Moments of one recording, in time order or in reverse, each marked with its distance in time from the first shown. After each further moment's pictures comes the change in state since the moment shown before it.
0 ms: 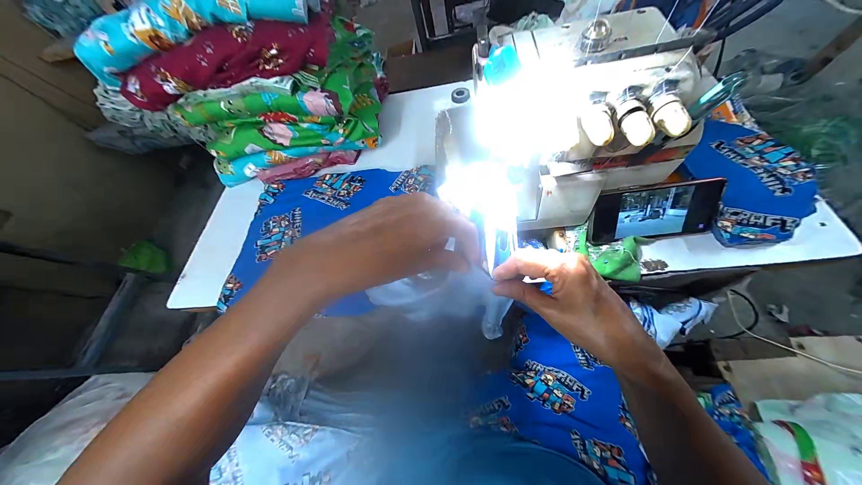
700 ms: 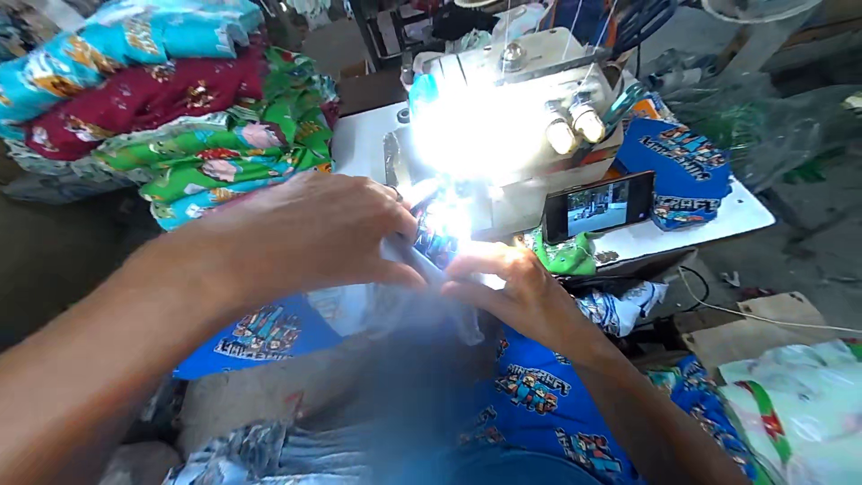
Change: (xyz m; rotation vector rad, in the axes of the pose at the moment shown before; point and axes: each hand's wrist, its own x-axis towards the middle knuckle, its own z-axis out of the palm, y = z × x) left_hand 0.021 0.005 -0.040 0.330 -0.131 -0.072; right_hand 0.012 0.004 0.000 0.090 0.123 -0.178
